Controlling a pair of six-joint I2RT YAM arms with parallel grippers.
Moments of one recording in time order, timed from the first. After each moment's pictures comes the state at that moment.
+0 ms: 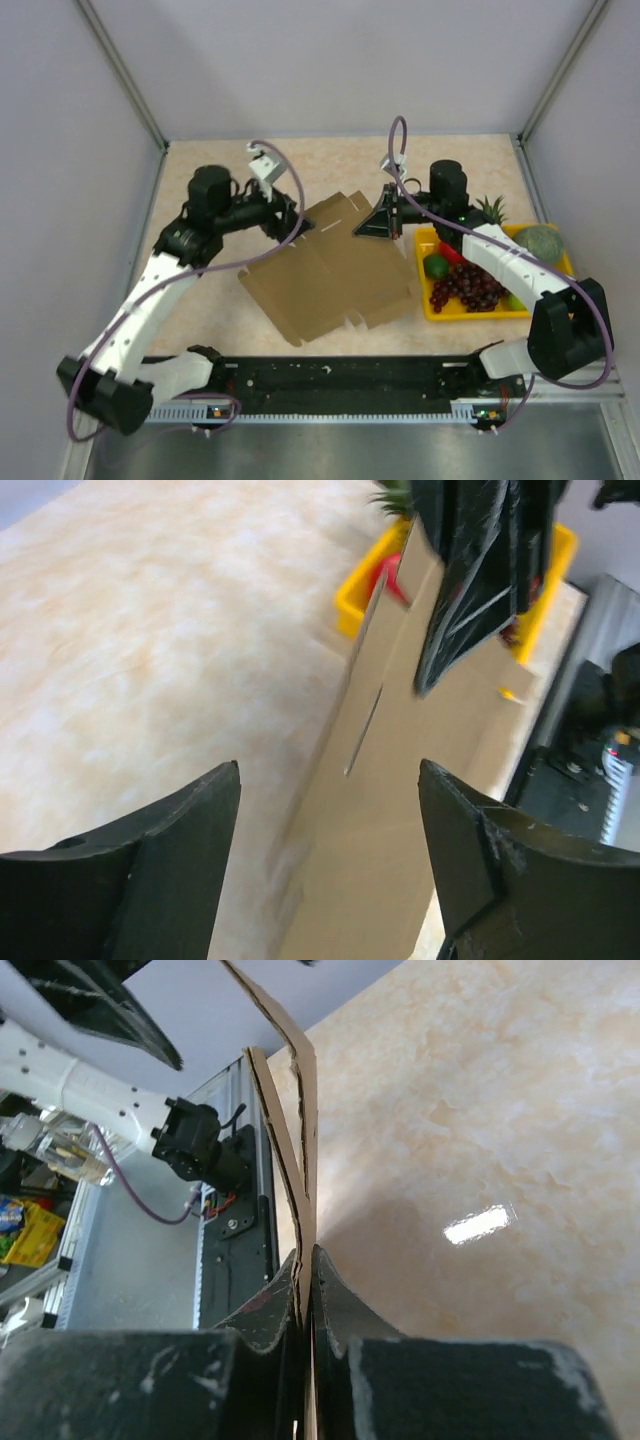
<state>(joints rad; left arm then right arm) -0.41 1.24 1.26 -0.42 0.72 0.03 0.40 1.40 1.01 0.07 -1.12 0.26</state>
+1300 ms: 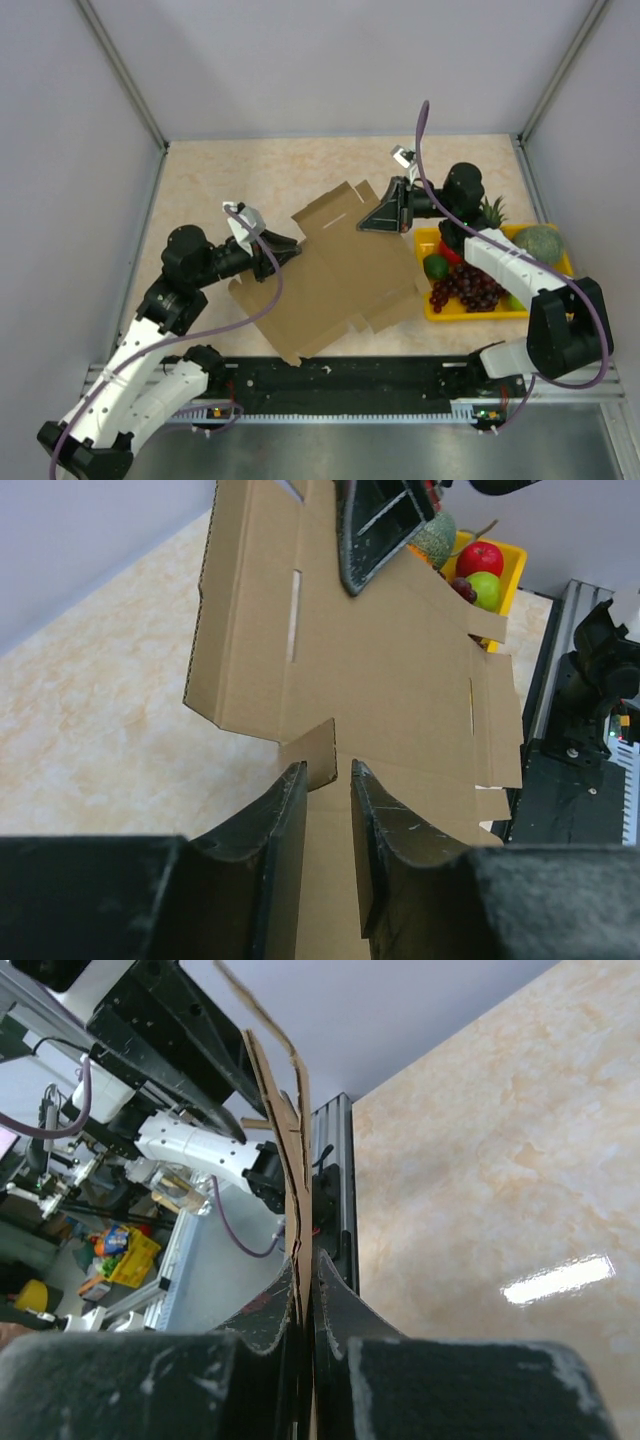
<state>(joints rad) -0.46 0.72 0.80 -0.16 0.64 0.01 0.35 1.38 0.92 0.56 -1.24 0.76</state>
